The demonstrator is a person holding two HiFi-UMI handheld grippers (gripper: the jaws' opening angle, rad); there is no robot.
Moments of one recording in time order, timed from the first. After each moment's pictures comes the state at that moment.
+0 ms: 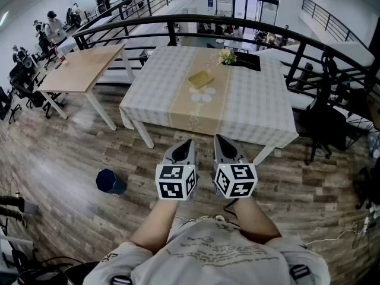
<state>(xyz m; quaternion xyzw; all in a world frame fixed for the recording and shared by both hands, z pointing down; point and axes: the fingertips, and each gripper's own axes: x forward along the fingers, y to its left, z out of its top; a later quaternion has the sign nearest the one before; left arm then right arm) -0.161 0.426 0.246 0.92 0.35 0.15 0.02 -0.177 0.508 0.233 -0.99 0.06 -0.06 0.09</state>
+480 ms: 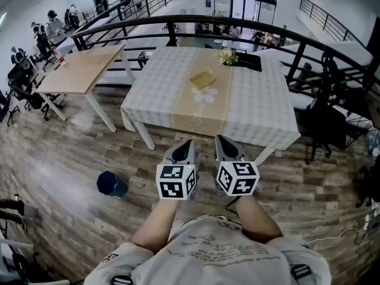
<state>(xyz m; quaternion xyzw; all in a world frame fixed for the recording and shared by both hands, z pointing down) -0.145 0.406 0.256 0.92 0.35 0.15 0.02 -0.161 0.492 0.246 -0.99 0.06 -0.09 0.11</state>
